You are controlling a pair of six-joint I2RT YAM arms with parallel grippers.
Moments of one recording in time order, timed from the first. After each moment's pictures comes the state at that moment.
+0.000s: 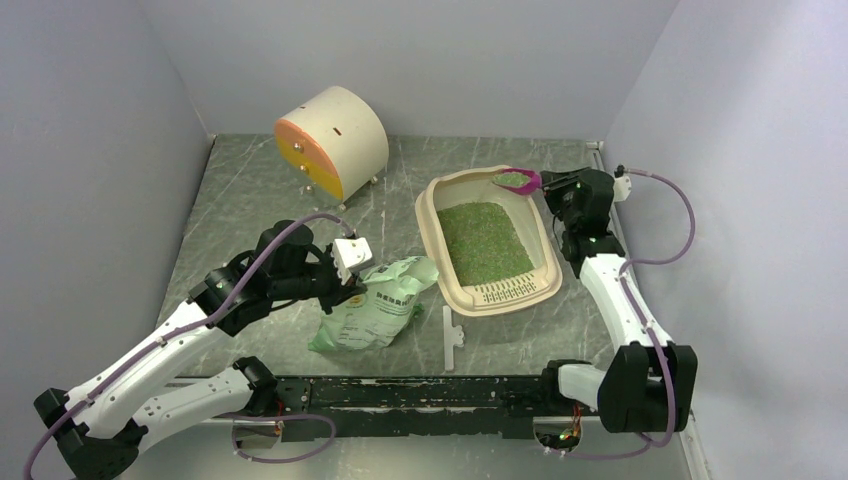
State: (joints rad) left arm -0.78 0.85 0.93 -0.64 0.33 0.21; right arm 0.01 1.21 0.85 0.05 0.11 1.03
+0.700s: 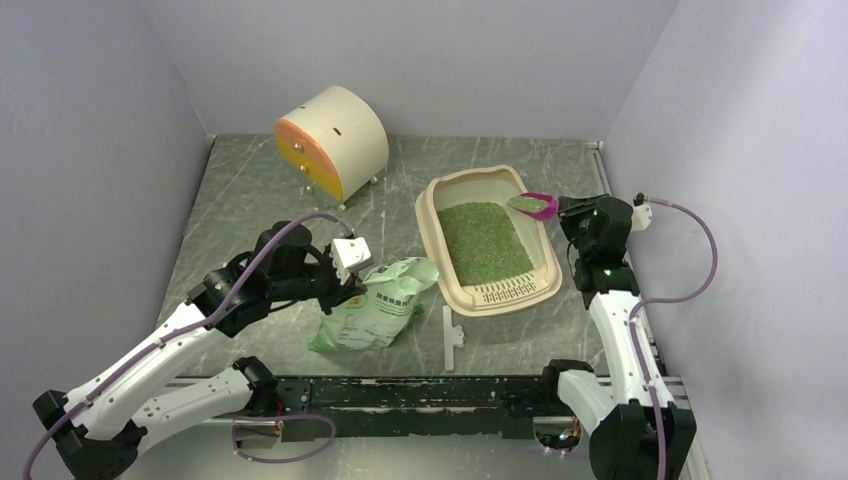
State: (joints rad) left arm -0.78 0.84 0.93 -0.64 0.33 0.19; right arm -0.08 0.96 0.73 -0.10 0.12 0.98
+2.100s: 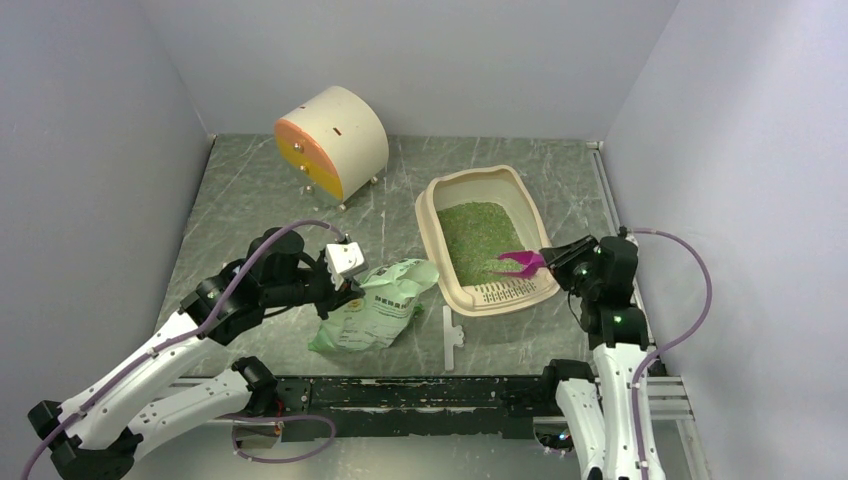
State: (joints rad) left arm -0.78 0.78 0.89 -0.62 0.34 0.18; right arm -0.10 0.60 0.65 -0.57 -0.17 0.85
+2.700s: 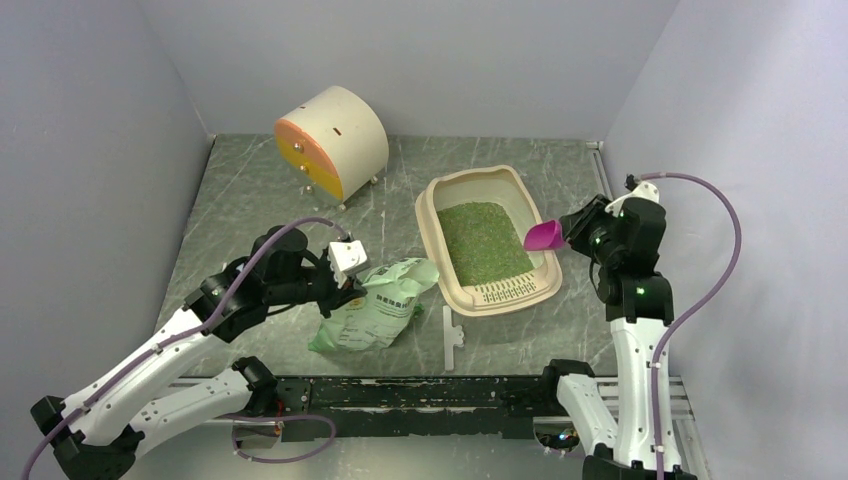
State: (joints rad) left arm -0.78 0.80 0.89 -0.61 0.35 0.18; right arm -0.10 0.78 1.00 -0.65 -0.08 0.41
